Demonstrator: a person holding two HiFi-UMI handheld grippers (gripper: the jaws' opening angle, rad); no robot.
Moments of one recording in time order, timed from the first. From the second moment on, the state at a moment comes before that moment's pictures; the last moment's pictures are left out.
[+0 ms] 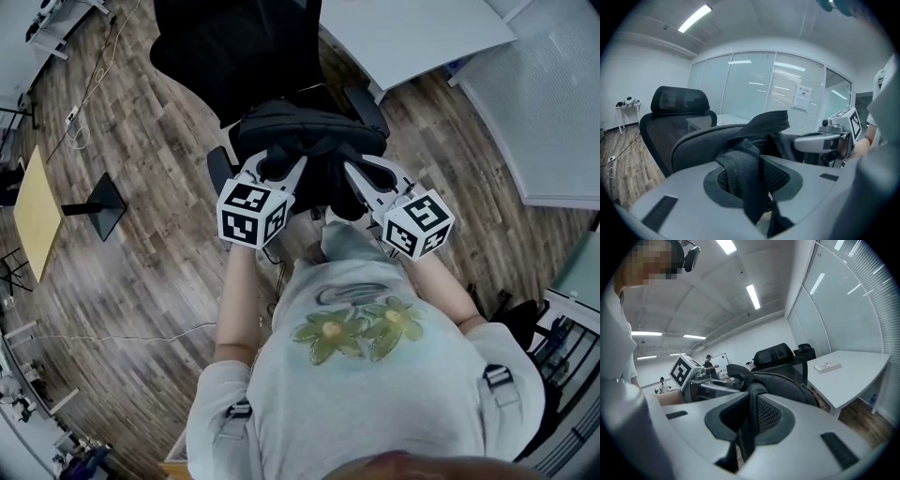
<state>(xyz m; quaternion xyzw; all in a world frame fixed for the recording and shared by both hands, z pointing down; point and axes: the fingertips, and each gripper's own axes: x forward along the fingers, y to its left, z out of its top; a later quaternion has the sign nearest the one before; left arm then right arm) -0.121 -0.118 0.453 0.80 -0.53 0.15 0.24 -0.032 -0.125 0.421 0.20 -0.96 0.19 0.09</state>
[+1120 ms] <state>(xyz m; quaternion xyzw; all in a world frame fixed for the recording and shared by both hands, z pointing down) -0.162 -0.211 0.529 0.77 -0.51 0.25 0.29 -0.069 -0.202 0.497 0.16 -0.96 0.16 0.19</state>
